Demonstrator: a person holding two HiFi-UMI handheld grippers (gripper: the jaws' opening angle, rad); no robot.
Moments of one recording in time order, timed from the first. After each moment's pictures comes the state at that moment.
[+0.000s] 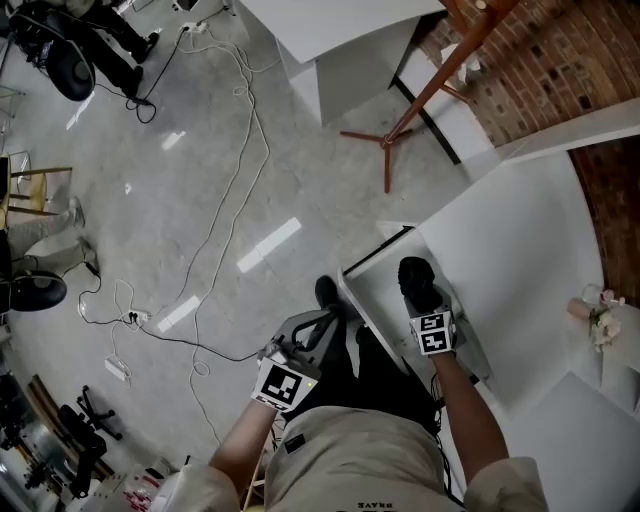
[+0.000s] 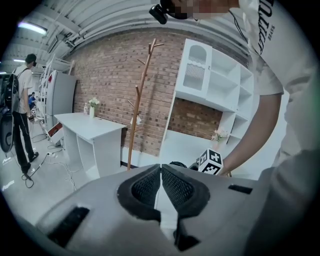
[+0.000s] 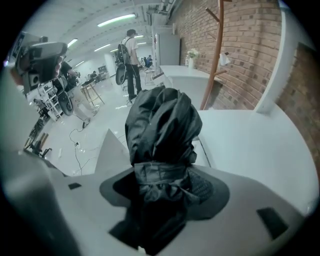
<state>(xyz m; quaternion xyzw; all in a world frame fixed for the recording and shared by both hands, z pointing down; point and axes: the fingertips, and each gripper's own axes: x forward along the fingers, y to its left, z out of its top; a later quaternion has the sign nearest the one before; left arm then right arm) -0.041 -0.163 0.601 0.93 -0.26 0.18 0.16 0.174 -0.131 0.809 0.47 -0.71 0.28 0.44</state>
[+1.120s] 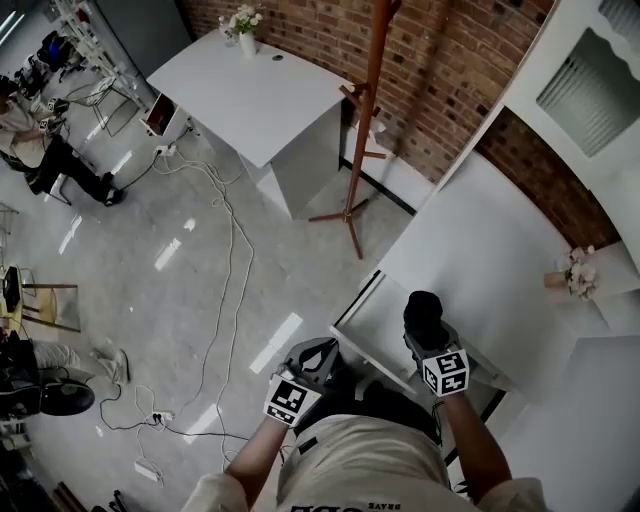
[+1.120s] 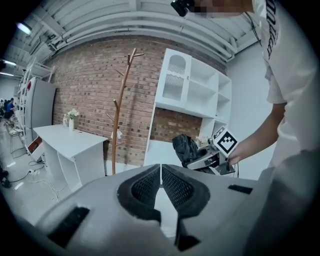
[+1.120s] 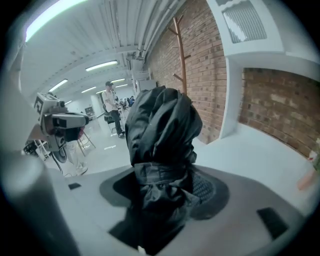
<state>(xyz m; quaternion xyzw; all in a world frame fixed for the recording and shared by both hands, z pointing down) -0.021 -0.148 0.547 0.97 -0.17 0.15 0.11 0.176 -0.101 0.622 0.61 -0.71 0.26 0.23</state>
